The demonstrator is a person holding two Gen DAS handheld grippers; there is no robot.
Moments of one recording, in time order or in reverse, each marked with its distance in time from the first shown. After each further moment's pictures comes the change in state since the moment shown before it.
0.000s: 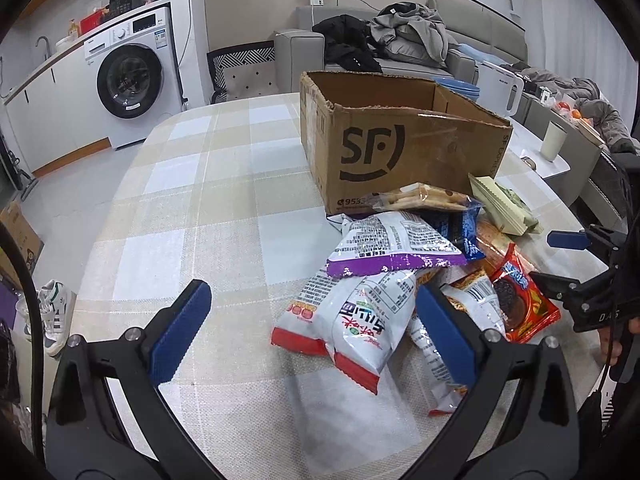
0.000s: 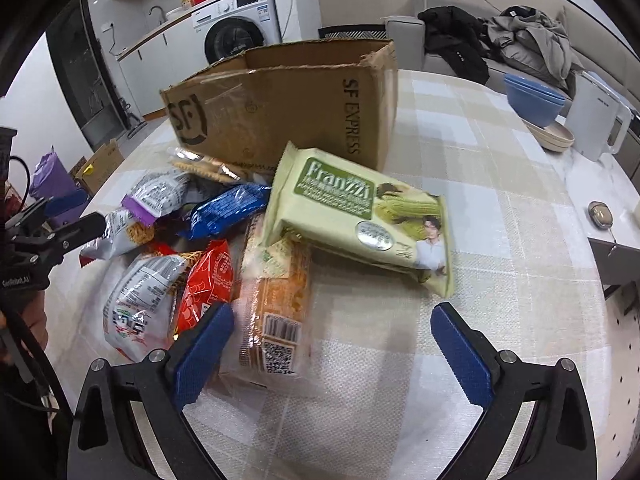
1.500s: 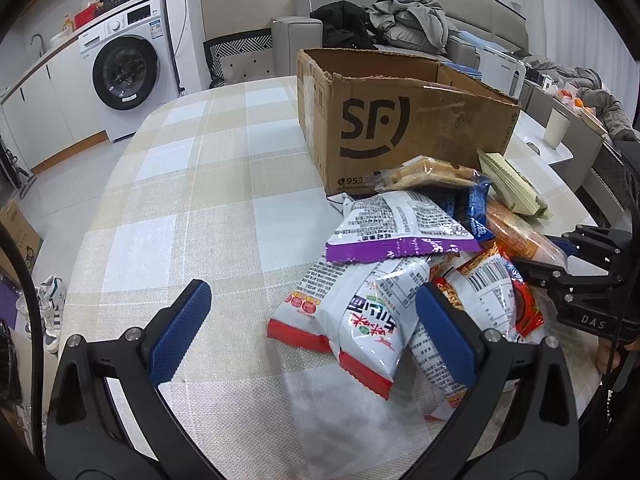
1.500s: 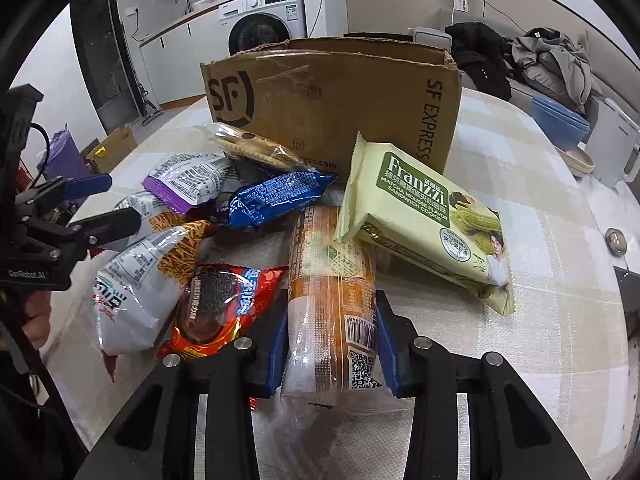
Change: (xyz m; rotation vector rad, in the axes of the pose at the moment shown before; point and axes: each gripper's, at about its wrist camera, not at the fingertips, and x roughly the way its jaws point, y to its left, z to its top) left arm 0.023 0.000 -0.009 0.008 0.041 -0.001; right arm 0.011 0.046 -0.002 -0.074 -0.037 0.020
